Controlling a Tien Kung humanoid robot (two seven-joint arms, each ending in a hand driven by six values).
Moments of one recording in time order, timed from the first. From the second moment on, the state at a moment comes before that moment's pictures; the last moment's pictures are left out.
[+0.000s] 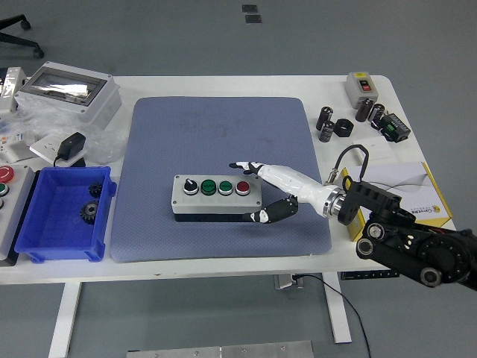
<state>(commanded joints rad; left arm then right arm) -0.07 0.12 -1.81 -0.27 1.79 -0.18 0.28 0.68 -0.44 0.39 1.29 -1.44 -0.13 0.14</state>
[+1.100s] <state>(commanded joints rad) -0.05 0.13 -1.79 -0.27 1.75 -0.16 0.29 0.89 -0.54 0.54 1.51 -1.28 0.46 -0.38</state>
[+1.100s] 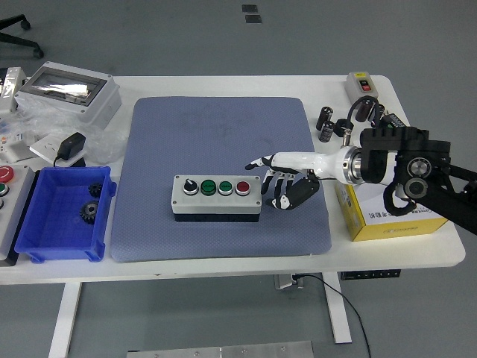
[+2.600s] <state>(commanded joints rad) -0.05 0.14 -1.79 -0.28 1.75 -0.17 0.31 0.98 -0.38 0.42 1.40 -1.31 0.45 -0.38</state>
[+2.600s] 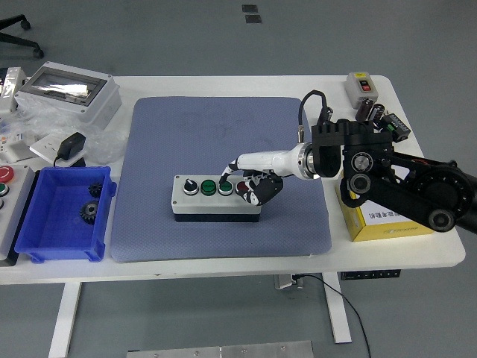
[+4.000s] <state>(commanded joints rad) -0.04 0.10 -1.75 -0.25 1.74 -0.09 0.30 0.39 -0.28 1.00 1.30 -1.27 -0.31 0.31</state>
